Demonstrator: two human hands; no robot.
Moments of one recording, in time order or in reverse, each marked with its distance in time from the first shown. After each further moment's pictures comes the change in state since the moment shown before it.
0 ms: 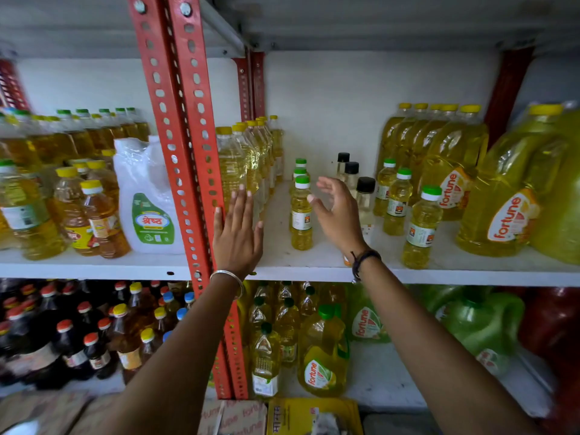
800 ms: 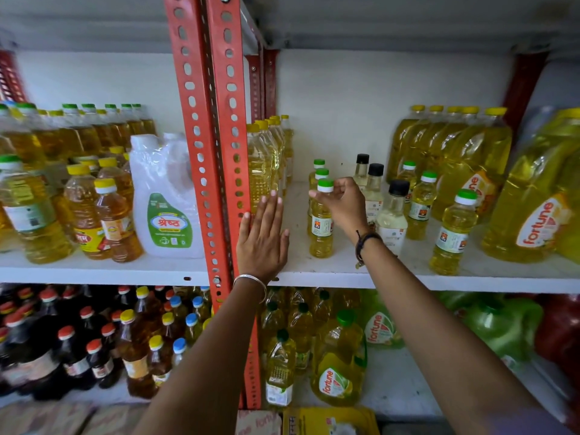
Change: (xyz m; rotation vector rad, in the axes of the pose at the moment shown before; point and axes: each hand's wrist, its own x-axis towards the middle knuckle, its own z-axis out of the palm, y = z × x) left_hand -0.001 -0.014 0.015 0.083 0.030 0.108; right_hand 0.039 0.013 0.050 0.040 0.079 0.253
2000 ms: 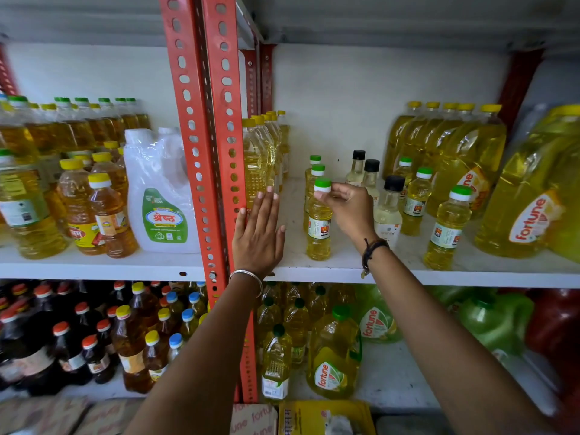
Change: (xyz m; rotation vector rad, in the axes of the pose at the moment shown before) left_hand 0.000 0.000 0.001 0.014 0.007 0.007; right_hand -0.025 -0.010 -0.019 0.056 -0.056 -0.009
